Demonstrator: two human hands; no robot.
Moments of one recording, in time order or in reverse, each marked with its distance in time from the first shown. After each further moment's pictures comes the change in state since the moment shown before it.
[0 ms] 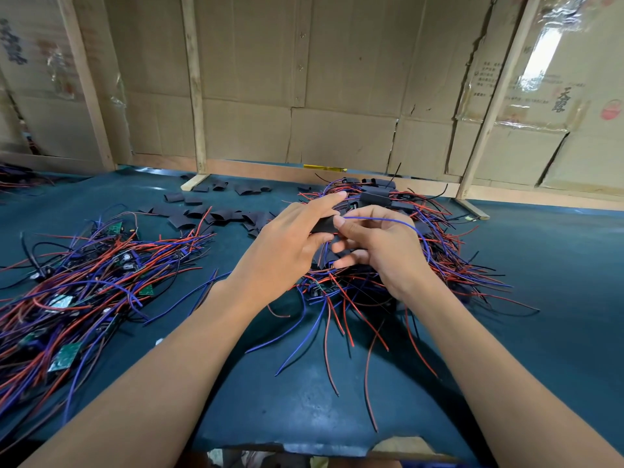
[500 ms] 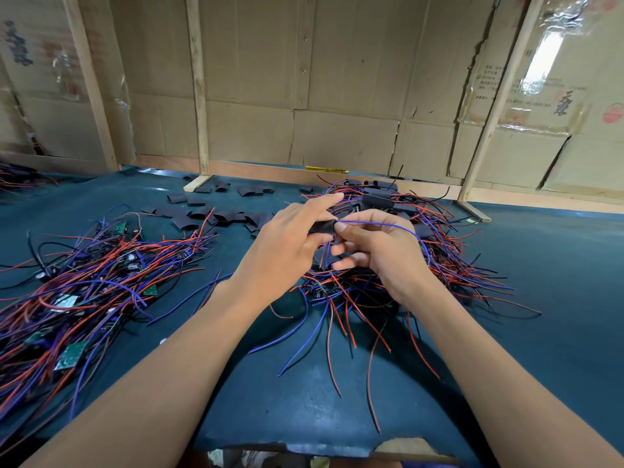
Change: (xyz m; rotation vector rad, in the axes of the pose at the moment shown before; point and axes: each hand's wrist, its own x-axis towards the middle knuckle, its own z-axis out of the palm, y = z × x) left_hand 0.000 0.001 -0.001 -0.054 0.010 -0.069; right_hand -0.002 -0.001 0.002 0.021 -0.011 0.031
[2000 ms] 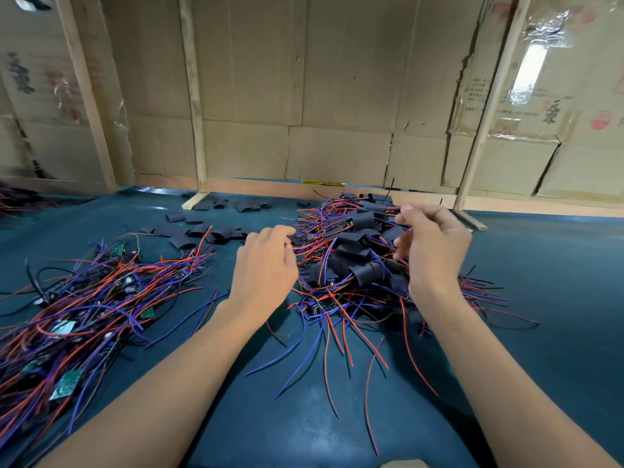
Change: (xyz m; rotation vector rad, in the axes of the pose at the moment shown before) left_hand 0.002 -0.030 0.008 0.352 0.012 -0.311; right_hand 0.006 -0.023 -0.024 0.020 0.628 -0.242
